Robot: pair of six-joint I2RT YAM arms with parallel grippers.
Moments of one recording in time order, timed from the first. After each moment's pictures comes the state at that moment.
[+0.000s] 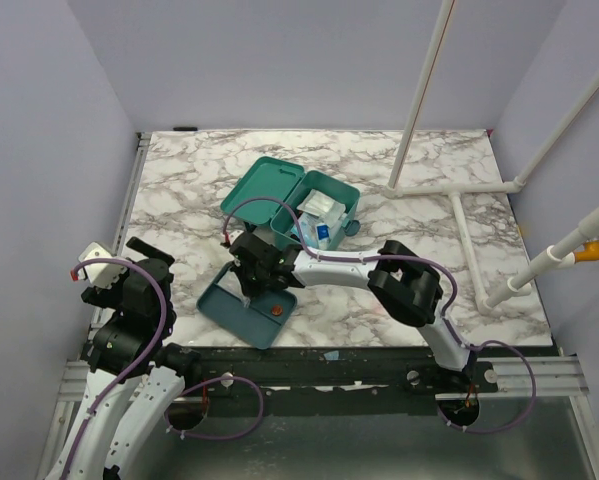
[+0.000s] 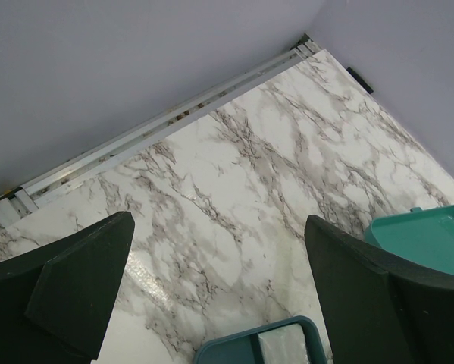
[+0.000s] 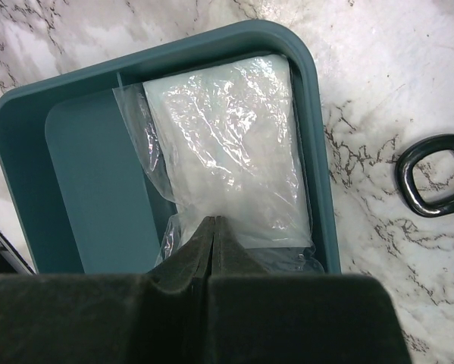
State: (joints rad) left arm -0.35 0.38 0.73 -0.77 -1.01 -0.75; right arm 1.13 2.18 1.58 -0.27 -0.03 0.35
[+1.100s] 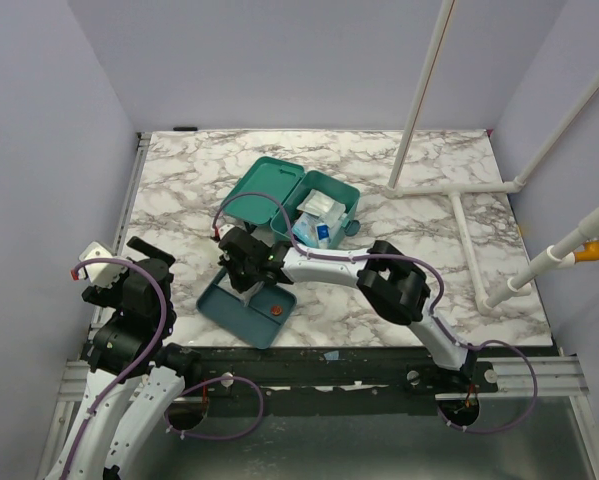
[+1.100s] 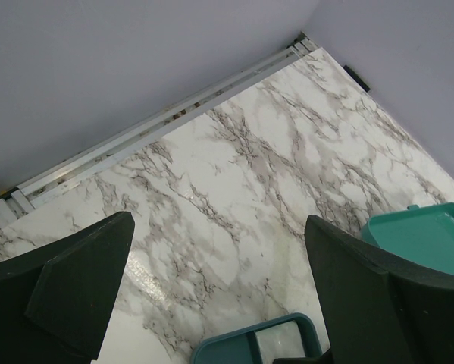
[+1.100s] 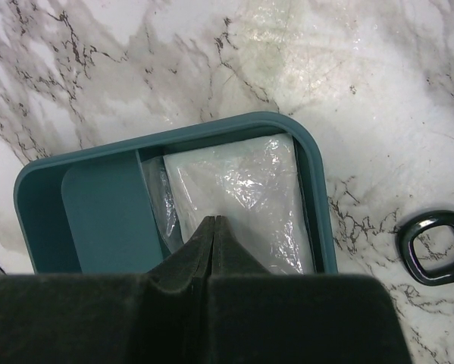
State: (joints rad) left arm -0.35 0.38 0.73 -0.76 -1.00 -0.74; right arm 1.13 2.27 1.73 -0.28 0.00 0.35
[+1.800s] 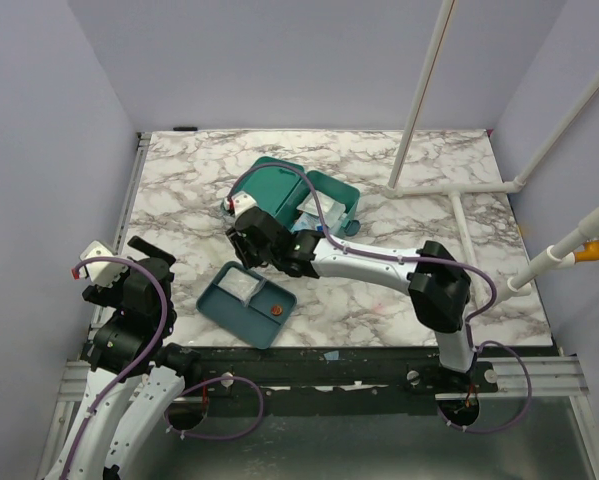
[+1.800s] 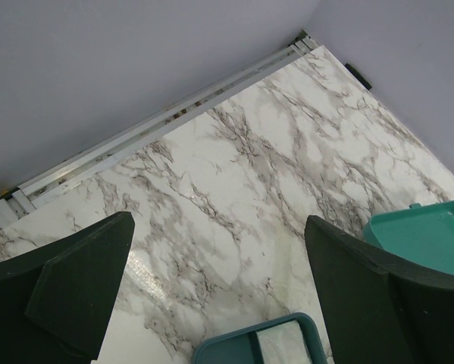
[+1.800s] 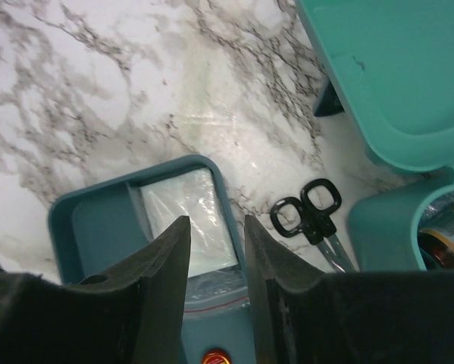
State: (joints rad) left arm -0.35 0.39 0.73 -0.76 -1.00 -0.74; right arm 1.12 1.99 1.61 -0.23 0.24 0.27
